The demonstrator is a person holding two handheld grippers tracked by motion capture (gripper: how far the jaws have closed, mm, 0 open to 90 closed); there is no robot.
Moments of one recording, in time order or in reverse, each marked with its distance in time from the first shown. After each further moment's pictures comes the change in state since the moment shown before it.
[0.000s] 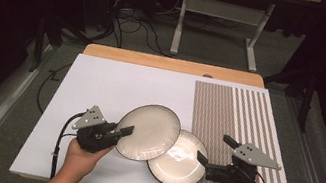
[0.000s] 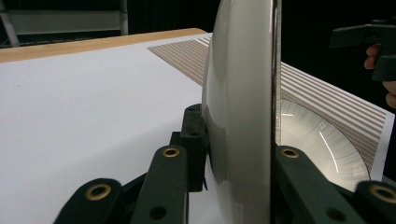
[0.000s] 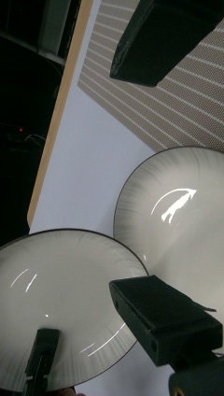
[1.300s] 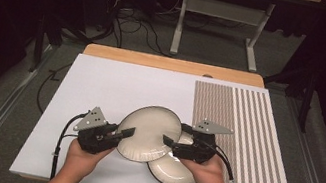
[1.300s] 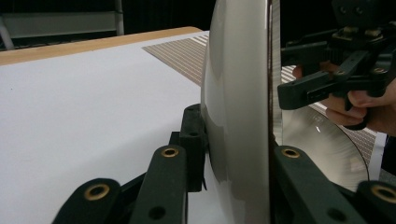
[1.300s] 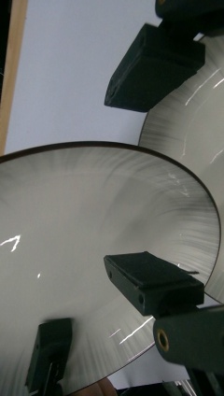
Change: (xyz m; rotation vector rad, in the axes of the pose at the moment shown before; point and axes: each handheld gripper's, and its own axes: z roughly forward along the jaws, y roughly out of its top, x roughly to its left) left arm -0.002 -0.001 0.002 0.004 -0.014 0.025; right arm 0.024 0.014 0.096 0.131 0.205 0.092
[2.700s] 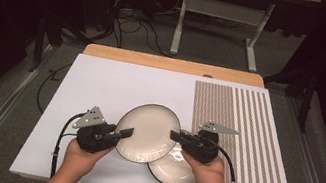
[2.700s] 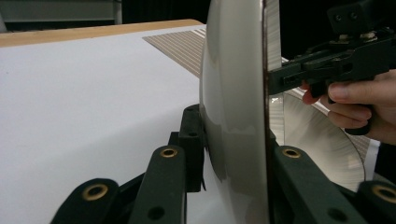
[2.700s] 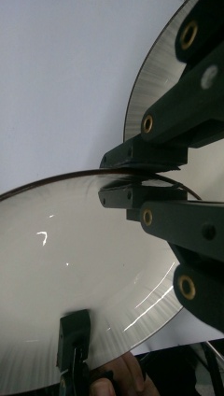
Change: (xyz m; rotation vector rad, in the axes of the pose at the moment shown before) left arm 0.006 -0.003 -0.001 0.021 -0.013 -0.053; right arm -0.013 -0.010 -0.001 -0.010 0.073 0.176
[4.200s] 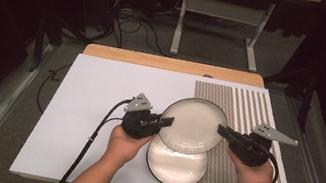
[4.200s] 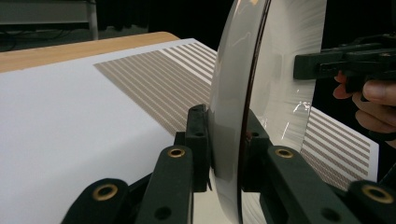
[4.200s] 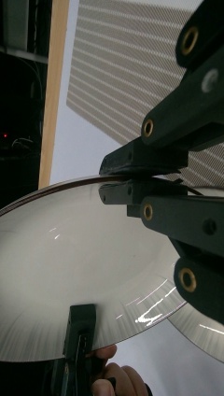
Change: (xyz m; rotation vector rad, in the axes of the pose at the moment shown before) left arm -0.037 0.056 0.094 0.013 -0.064 0.008; right arm -0.038 0.016 -0.104 -0.137 -0.230 -0.075
